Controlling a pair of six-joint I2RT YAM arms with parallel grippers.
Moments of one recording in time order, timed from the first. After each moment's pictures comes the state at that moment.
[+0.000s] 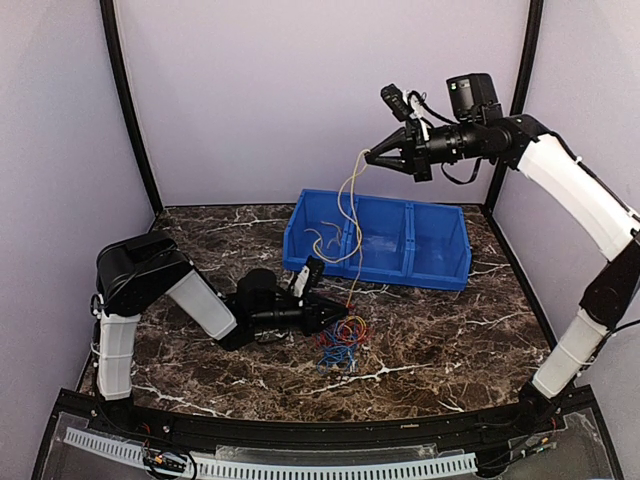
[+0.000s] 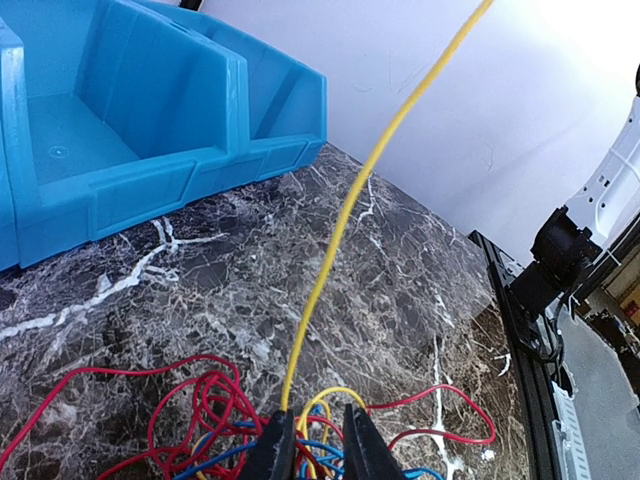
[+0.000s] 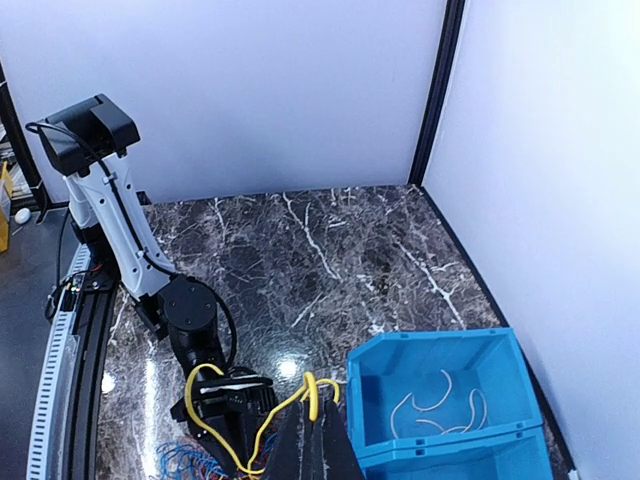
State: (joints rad) left arm -0.86 2.11 0.83 1.10 0.48 -0.42; right arm 0.52 1.63 1.87 -0.70 -0.80 -0.44
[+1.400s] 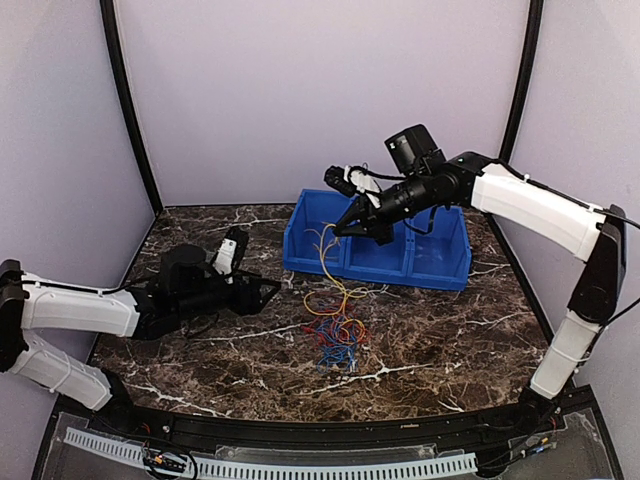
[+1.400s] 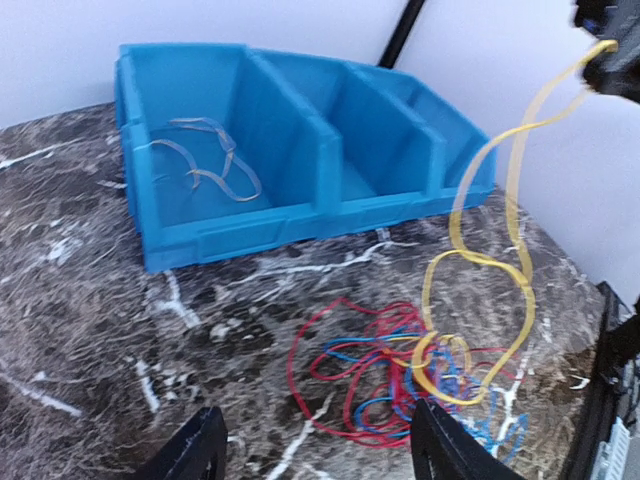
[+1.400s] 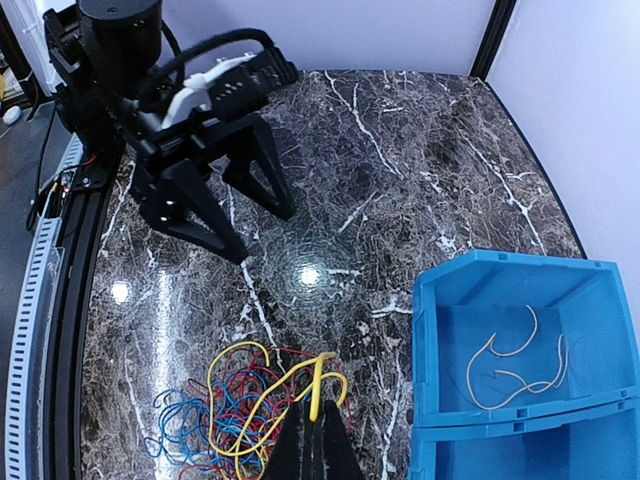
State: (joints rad) left arm -0.75 1.31 0.55 0.38 0.04 -0.34; right arm 0.72 1.70 1.64 -0.68 -0.59 -0.54
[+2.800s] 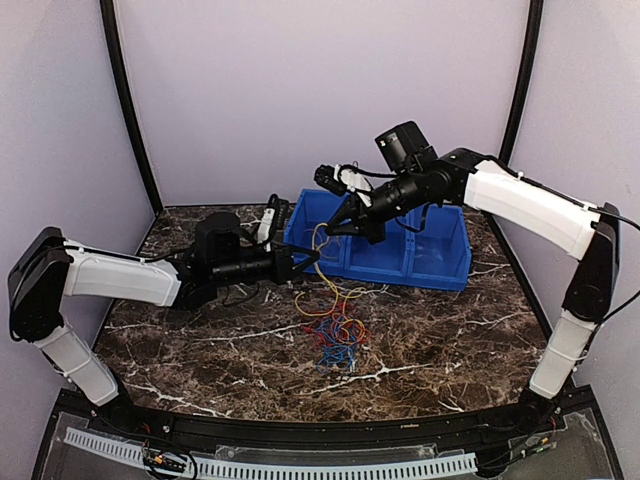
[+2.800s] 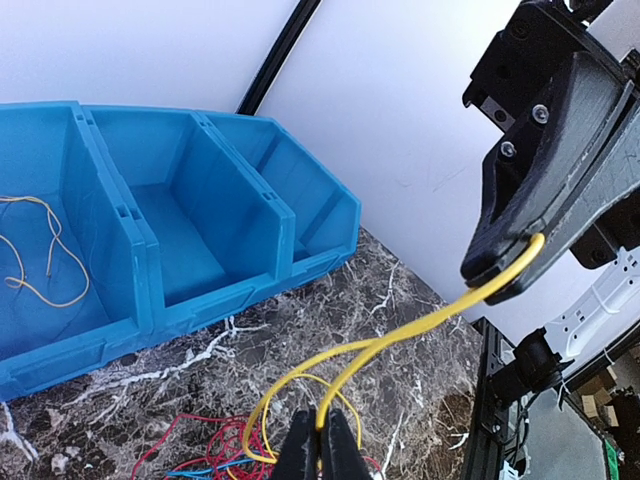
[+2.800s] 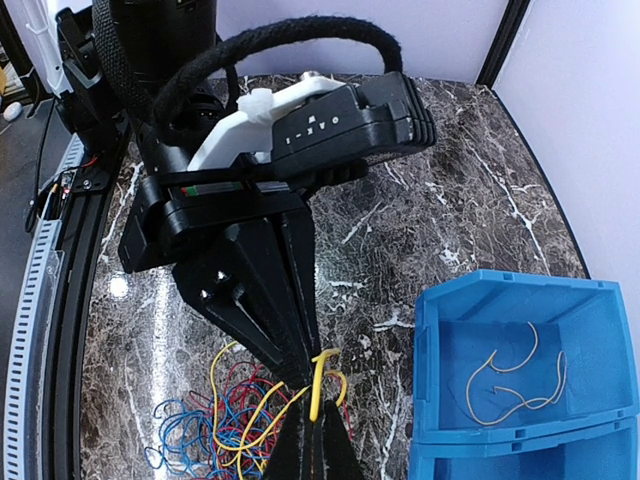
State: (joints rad) left arm -0.78 1.58 0.85 0.54 0.35 -0.48; right arm 0.75 1.75 1.71 -0.71 -0.57 -0.54
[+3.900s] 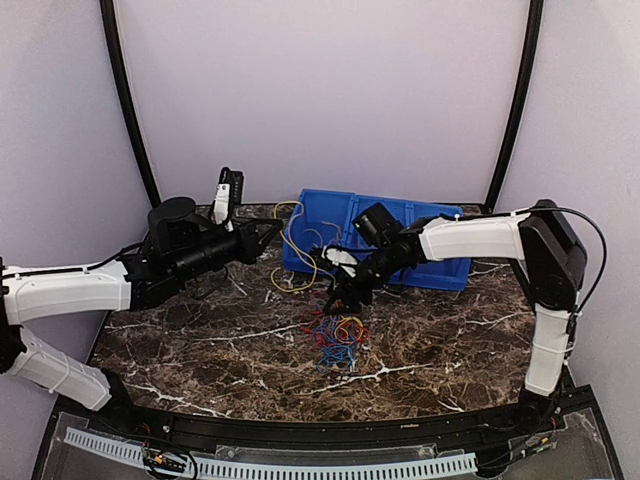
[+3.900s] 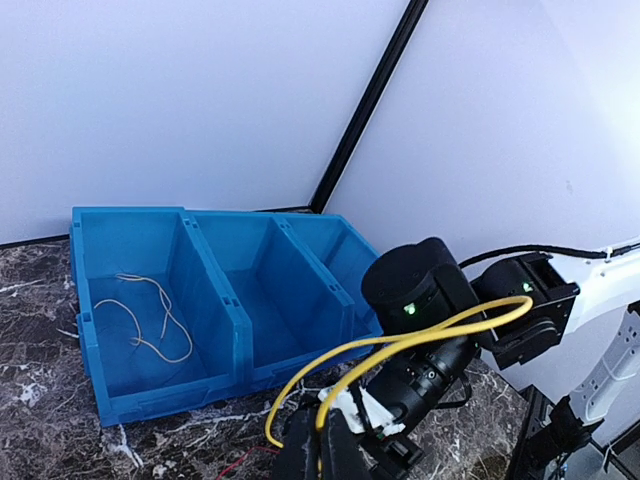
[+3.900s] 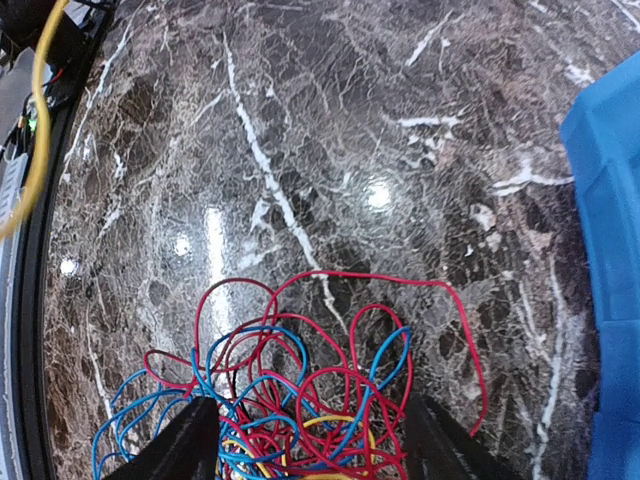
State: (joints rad) left arm -0.78 1.27 0.80 0.38 0.07 -0.42; right arm 0.77 1.92 1.37 -0.43 -0.58 -0.44
